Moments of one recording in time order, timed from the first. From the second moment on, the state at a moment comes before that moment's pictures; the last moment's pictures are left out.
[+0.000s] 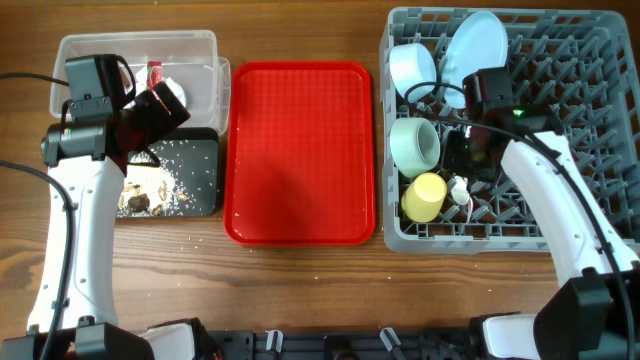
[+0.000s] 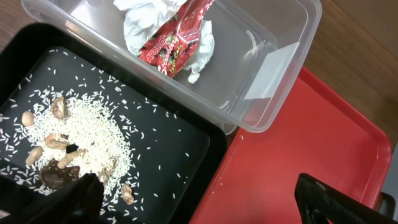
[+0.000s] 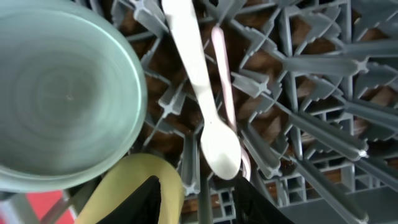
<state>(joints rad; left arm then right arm) 0.14 1.44 1.28 -0.82 0.02 -0.47 0.12 1.55 1.25 -1.10 0.09 0.35</state>
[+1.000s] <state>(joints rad) 0.14 1.44 1.28 -0.82 0.02 -0.47 0.12 1.15 1.64 -0.94 -0.05 0.25</state>
